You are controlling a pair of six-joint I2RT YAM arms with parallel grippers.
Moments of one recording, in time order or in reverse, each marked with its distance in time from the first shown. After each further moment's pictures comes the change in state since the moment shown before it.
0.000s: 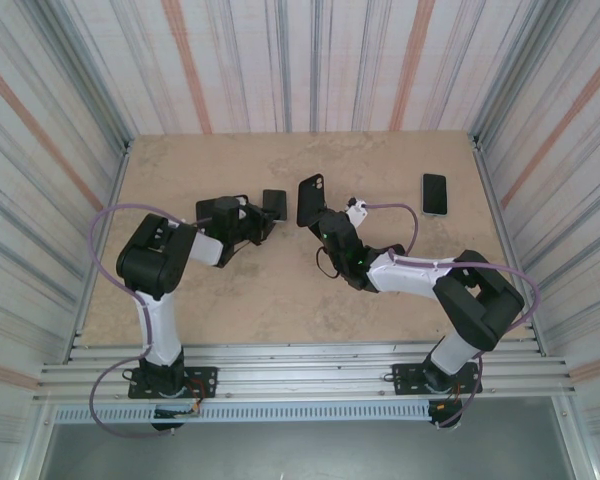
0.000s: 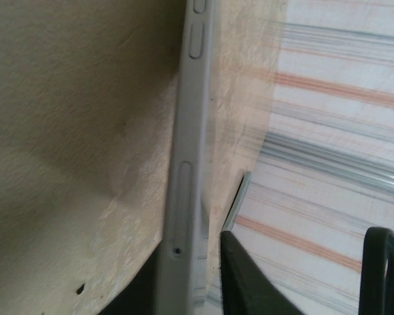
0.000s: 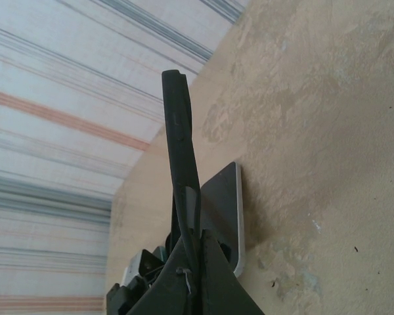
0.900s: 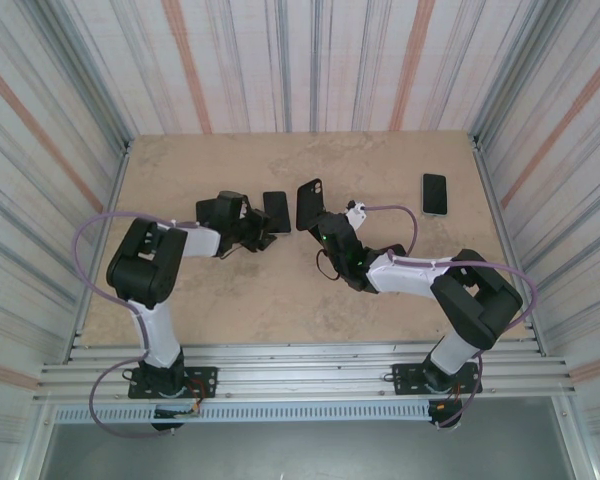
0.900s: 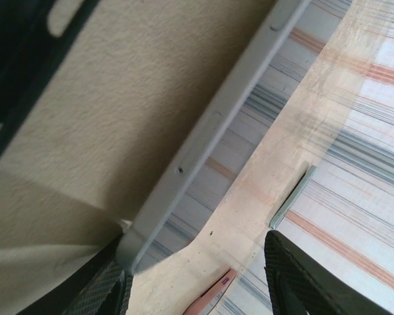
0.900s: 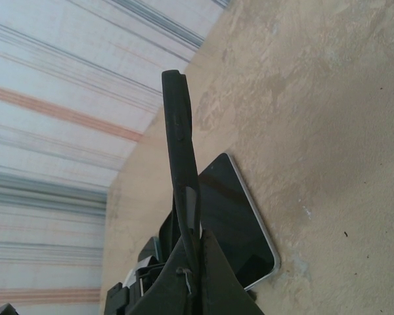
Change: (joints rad) left arm 0.004 -0.096 0.081 -0.486 0.040 0.049; right arm 0.000 0.008 -0.011 -0.008 -0.027 0.025
